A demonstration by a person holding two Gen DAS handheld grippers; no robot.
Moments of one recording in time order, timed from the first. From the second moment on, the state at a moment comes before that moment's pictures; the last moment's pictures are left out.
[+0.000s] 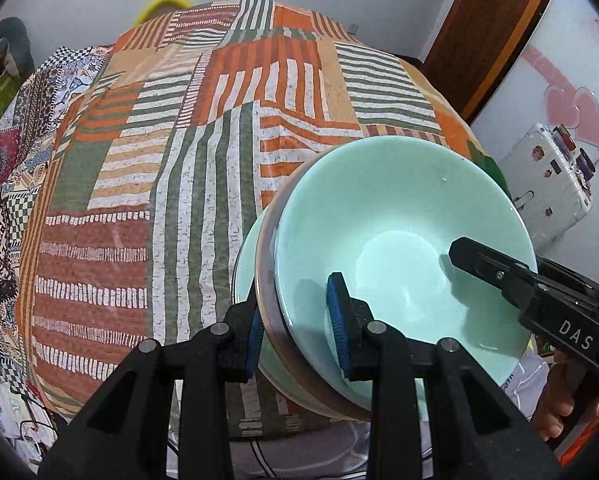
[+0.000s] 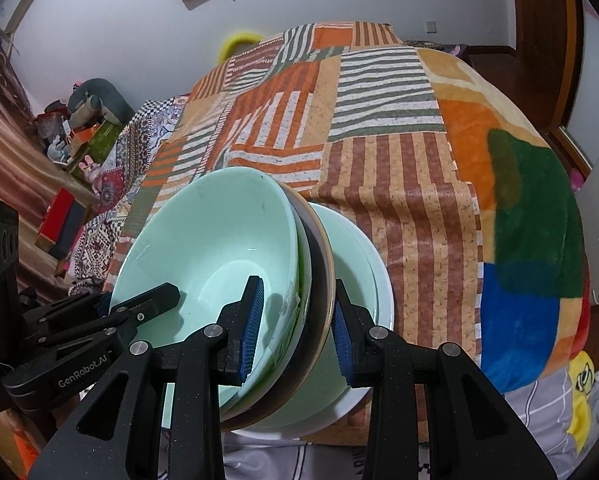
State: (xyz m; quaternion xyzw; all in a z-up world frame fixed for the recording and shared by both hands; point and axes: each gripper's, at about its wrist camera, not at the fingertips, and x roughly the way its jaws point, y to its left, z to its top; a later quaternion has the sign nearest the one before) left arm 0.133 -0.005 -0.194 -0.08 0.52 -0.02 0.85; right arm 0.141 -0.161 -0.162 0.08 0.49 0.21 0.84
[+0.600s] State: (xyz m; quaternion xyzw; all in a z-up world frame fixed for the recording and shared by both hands) left arm 0.135 -0.004 -0.204 -0.08 0.52 -0.03 0.85; right arm 0.144 -0.159 -0.170 0.09 0.50 0.21 0.84
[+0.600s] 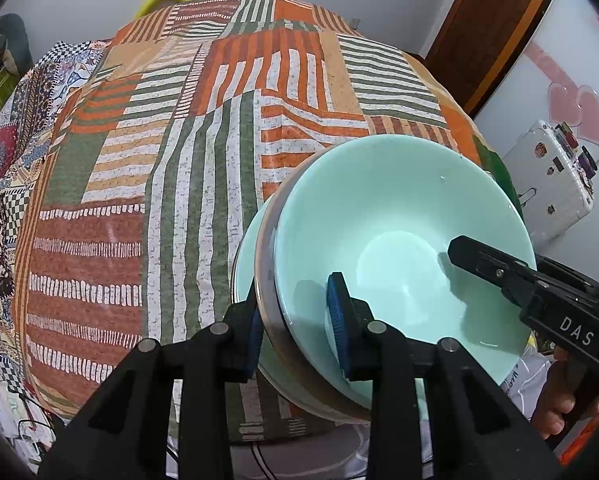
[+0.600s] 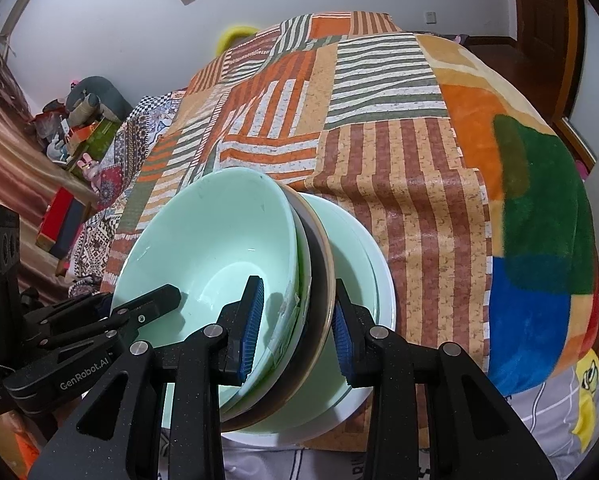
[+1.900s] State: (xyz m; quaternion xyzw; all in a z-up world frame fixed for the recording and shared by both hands) left arm 0.010 -0.010 -0.014 -0.04 0.23 -0.02 0.97; right arm 0.060 -0.185 -0.023 0.06 0.25 0.25 0.93
